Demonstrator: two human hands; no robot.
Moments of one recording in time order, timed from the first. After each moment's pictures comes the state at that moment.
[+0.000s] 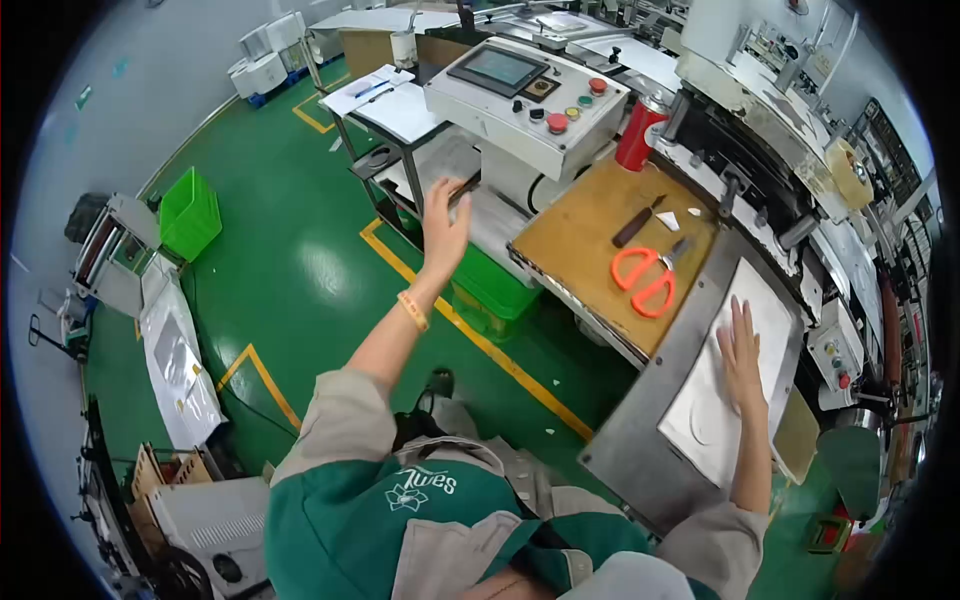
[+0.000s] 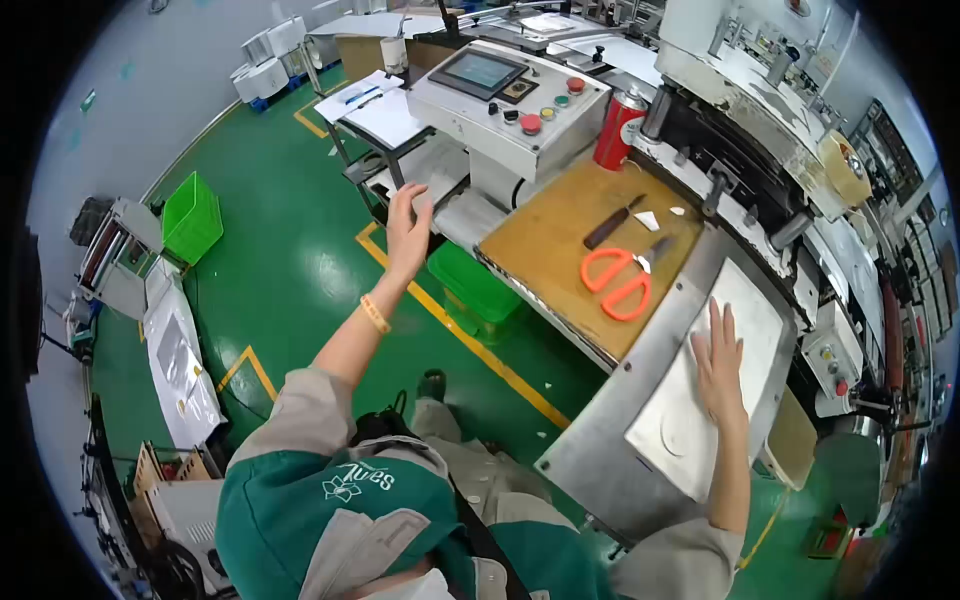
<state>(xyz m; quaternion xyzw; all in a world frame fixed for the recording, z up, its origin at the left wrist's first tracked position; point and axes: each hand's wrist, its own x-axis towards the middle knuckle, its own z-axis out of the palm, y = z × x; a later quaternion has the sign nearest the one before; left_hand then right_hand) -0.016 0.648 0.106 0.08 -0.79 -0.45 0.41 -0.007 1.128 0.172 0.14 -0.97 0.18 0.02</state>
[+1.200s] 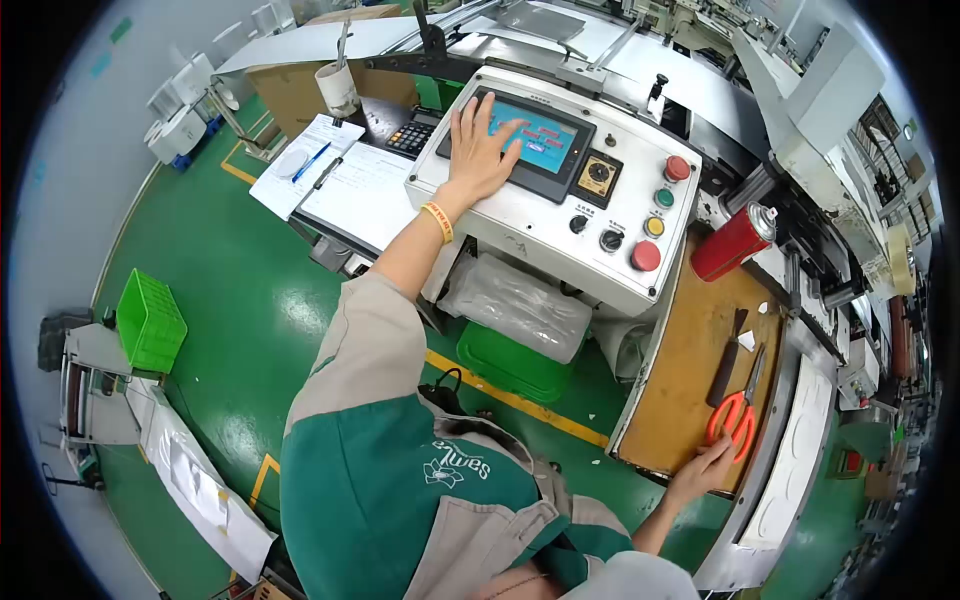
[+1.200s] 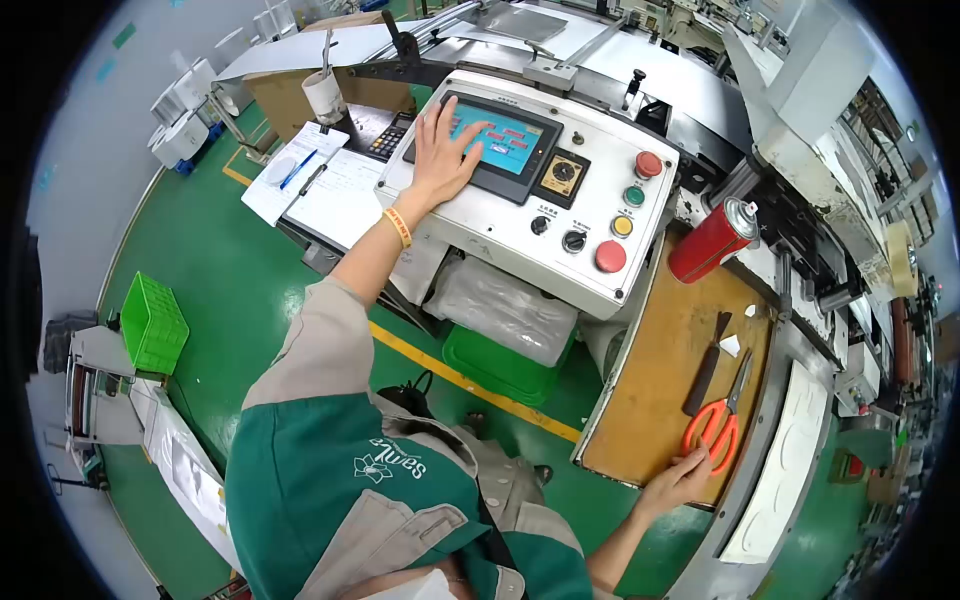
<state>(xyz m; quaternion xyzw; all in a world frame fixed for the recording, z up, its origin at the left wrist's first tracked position) -0.432 0.436 0.109 -0.17 -0.89 -0.17 0.39 -0.054 0.834 0.083 -0.27 -0.83 0.29 0.39</state>
